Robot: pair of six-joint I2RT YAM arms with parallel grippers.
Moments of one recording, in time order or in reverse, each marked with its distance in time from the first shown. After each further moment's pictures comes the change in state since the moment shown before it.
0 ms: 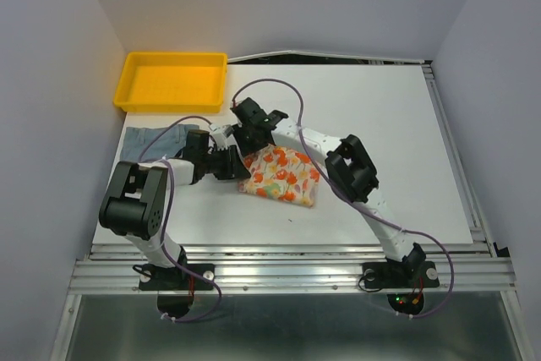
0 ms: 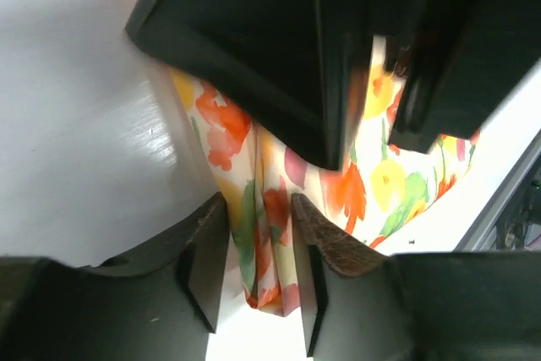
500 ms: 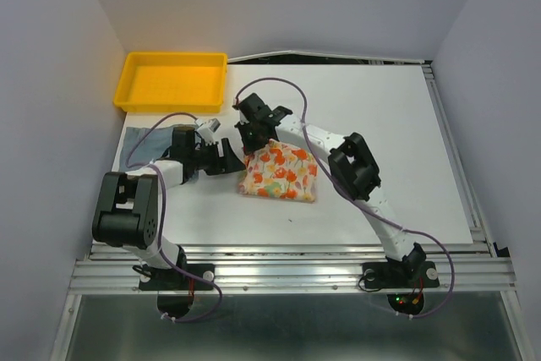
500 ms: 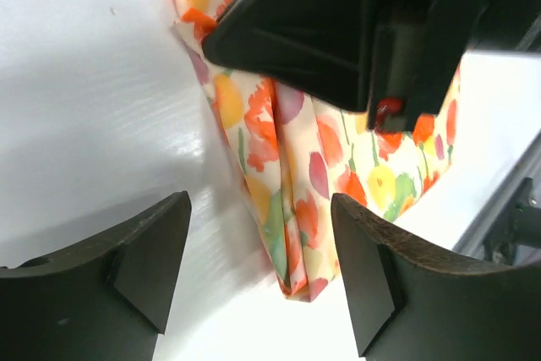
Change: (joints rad) left arm 0.087 -0.091 -0.004 -0.021 0.017 0.003; right arm -0.022 0.003 0.011 -0.011 -0.072 0.011
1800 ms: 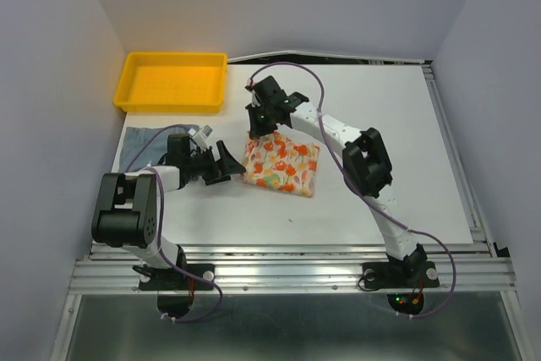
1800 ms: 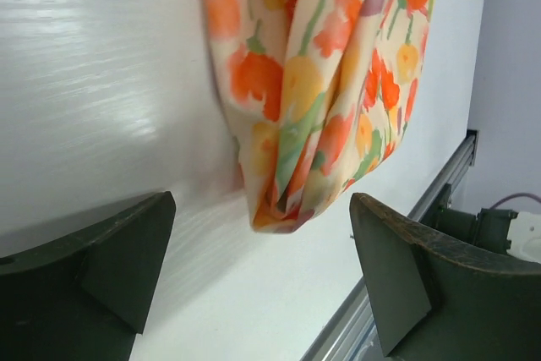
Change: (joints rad) left arm 0.047 0.011 -0.077 0.058 0.098 -0.172; right arm -0.089 -0.084 -0.006 0.007 -0.135 0.043
